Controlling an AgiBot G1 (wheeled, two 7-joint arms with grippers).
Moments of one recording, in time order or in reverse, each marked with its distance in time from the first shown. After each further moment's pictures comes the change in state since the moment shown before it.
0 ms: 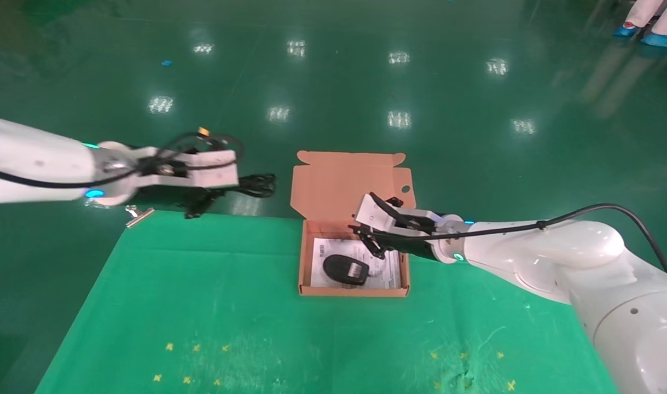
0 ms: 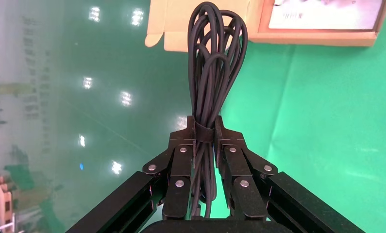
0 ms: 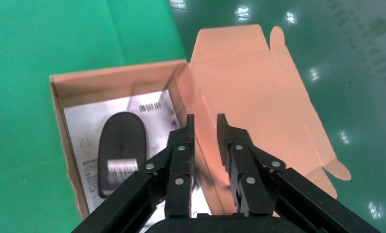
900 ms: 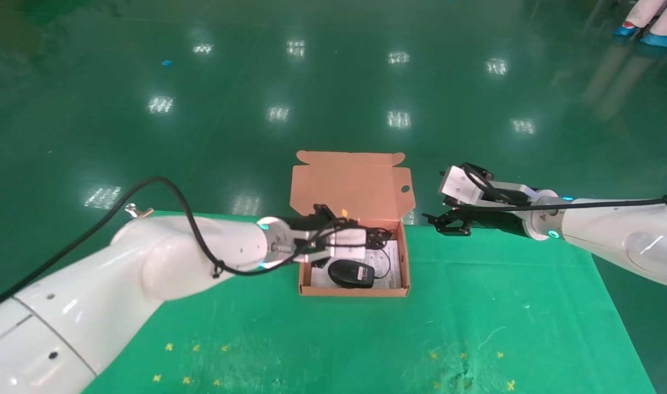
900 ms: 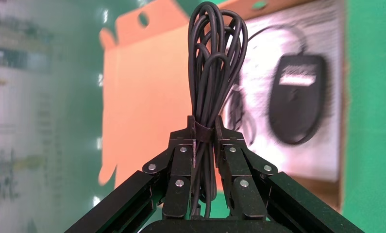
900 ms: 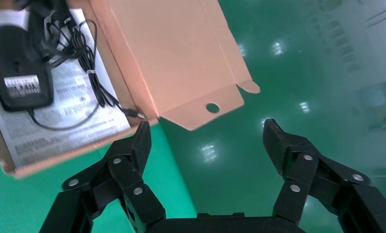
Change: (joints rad) left arm 0.132 0.344 0.275 0.370 -0.125 -0.503 0.239; right arm 0.089 0.169 0.015 -0.089 0.039 -0.070 -0.116
